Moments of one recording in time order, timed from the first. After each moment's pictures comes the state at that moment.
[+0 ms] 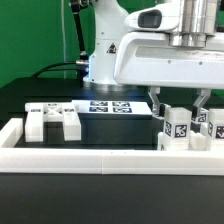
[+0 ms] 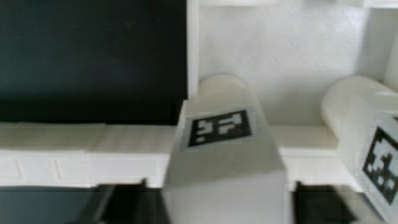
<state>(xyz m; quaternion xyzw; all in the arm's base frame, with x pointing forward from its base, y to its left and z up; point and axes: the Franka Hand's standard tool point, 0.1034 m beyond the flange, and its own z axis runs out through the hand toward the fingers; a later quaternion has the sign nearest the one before) 0.635 0.059 0.079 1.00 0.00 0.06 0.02</state>
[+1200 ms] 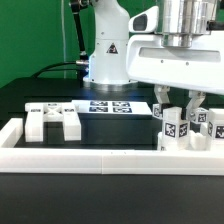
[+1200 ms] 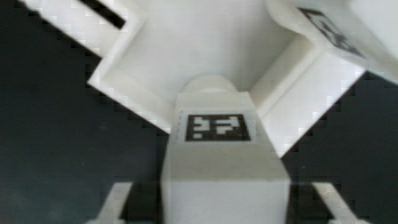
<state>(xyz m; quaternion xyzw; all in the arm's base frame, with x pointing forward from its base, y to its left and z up) 0.636 0.058 0.079 0.88 -0.47 0.04 -0.01</state>
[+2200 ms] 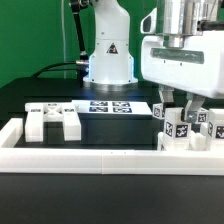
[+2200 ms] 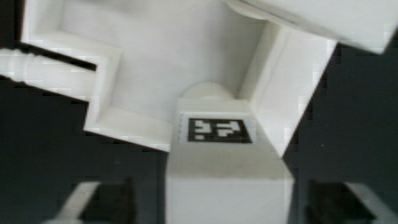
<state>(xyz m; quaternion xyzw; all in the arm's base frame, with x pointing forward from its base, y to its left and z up) 0.635 0.061 0.079 0.84 -0.54 0.04 -0.02</state>
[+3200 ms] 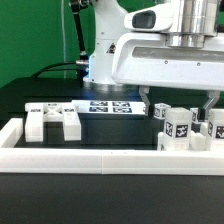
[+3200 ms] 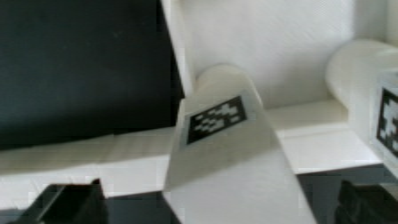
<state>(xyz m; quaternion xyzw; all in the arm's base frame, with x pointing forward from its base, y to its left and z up) 0.639 0.056 0.079 1.00 -0.05 0.06 0.01</state>
